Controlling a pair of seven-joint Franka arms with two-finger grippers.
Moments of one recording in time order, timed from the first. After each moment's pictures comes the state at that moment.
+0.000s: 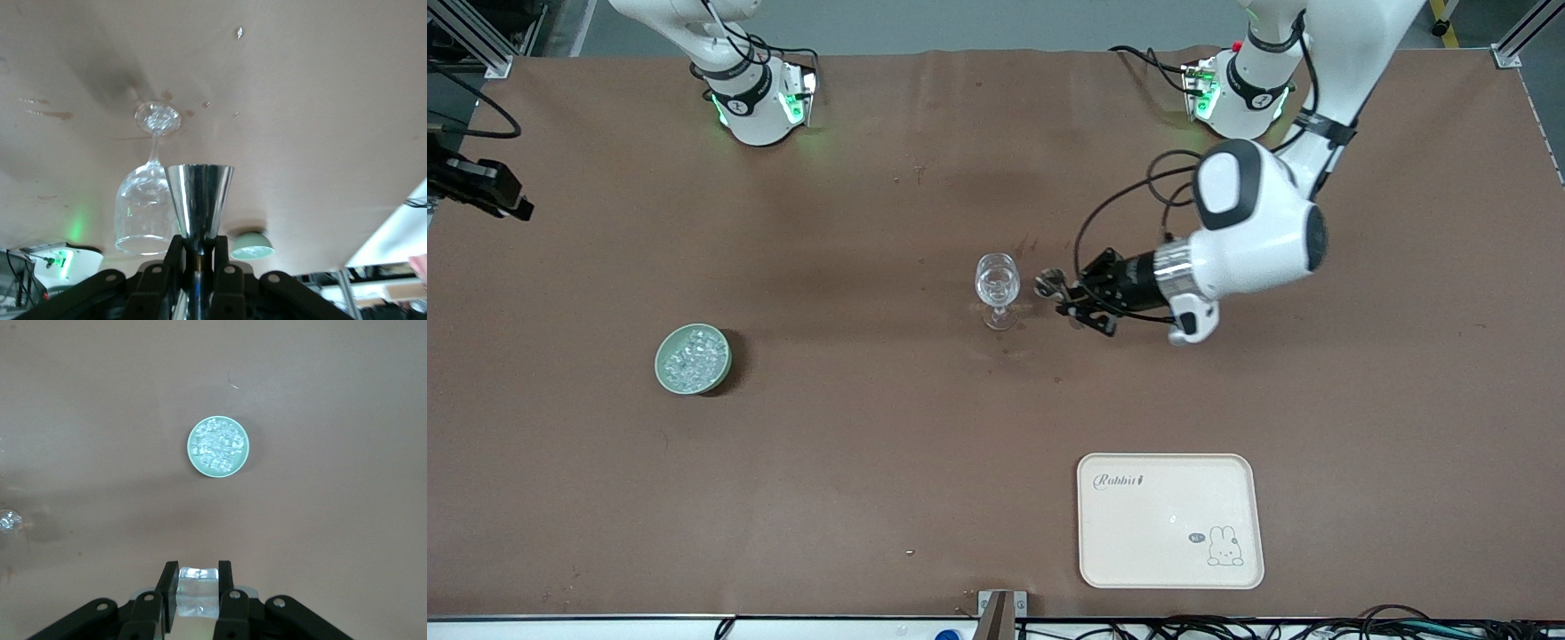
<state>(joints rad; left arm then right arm) -0.02 0.31 -0.44 -1.92 -0.90 2.30 -1.21 -0.01 -0.03 0.00 -1.50 0.01 1.41 0.16</state>
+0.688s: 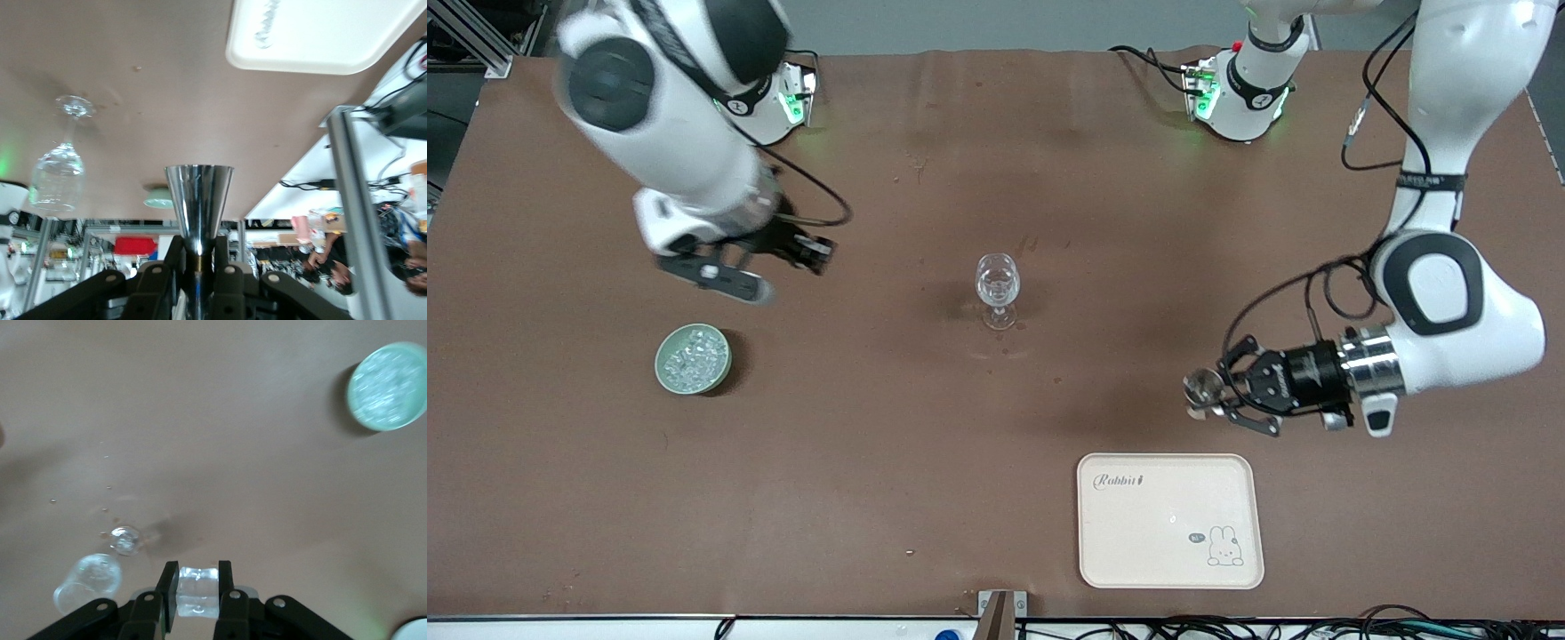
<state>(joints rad) -0.02 0.54 -0.05 -1.55 -1.17 1.97 -1.14 0.18 0.24 0.36 -1.52 0.01 1.72 0.91</state>
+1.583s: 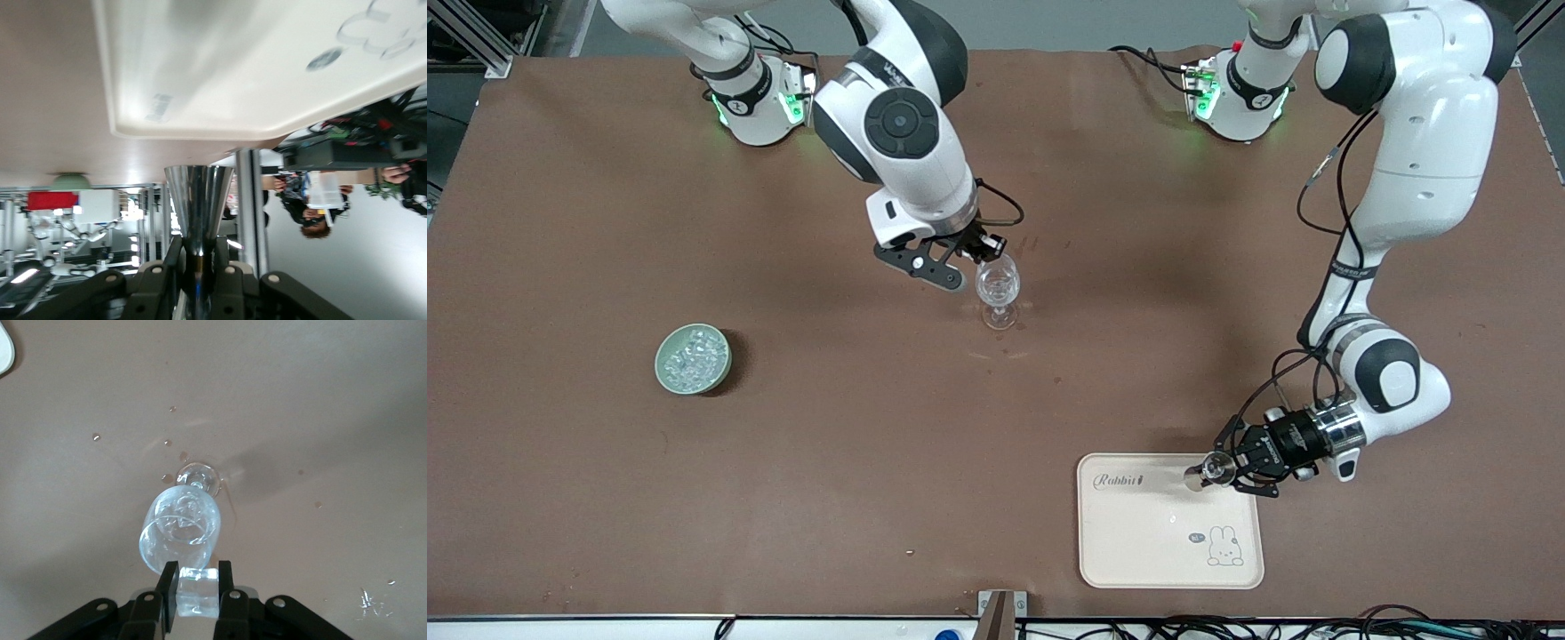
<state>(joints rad) 0.00 0.95 -0.01 -1.38 -1.65 2.02 -0.77 0.44 0.45 0.39 -1.48 -0.01 1.91 1.24</state>
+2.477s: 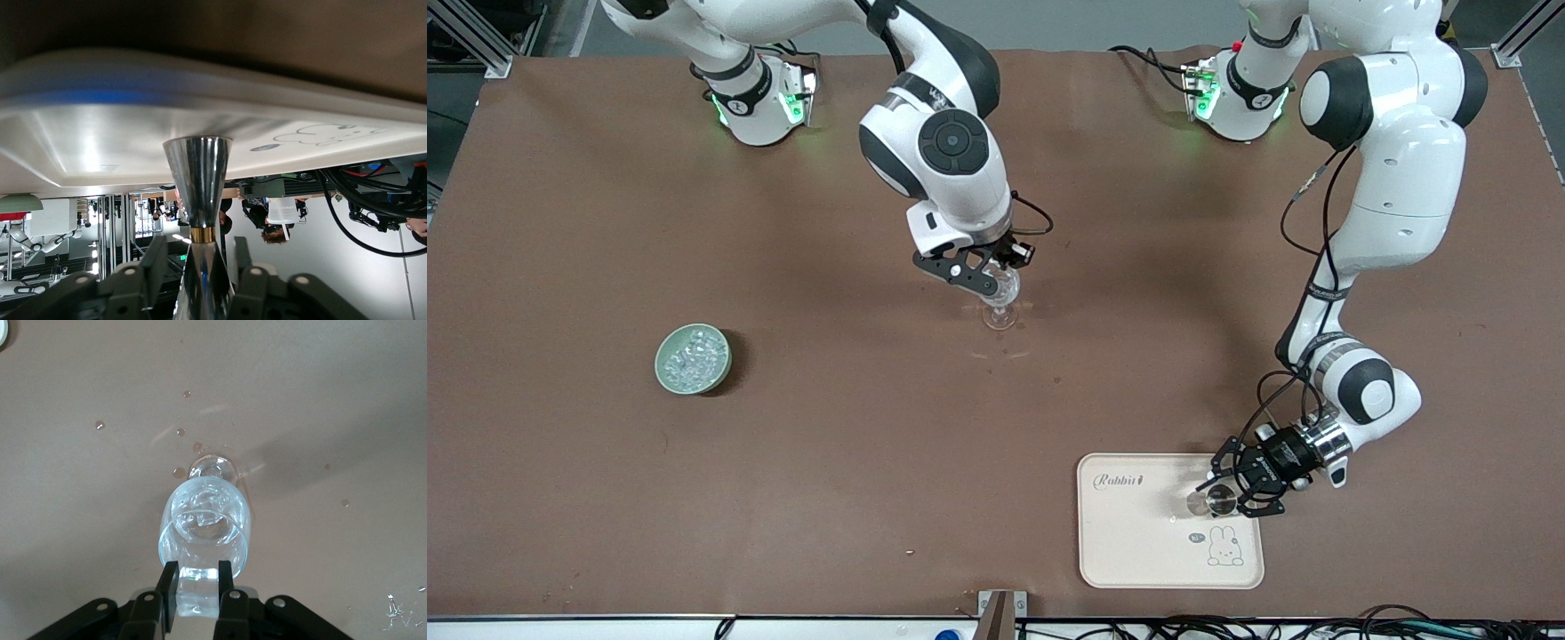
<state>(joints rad) 0.00 1.07 0.00 -1.29 -1.75 2.10 -0.71 0.49 0.55 0.39 -1.42 -0.06 1.93 1.29</state>
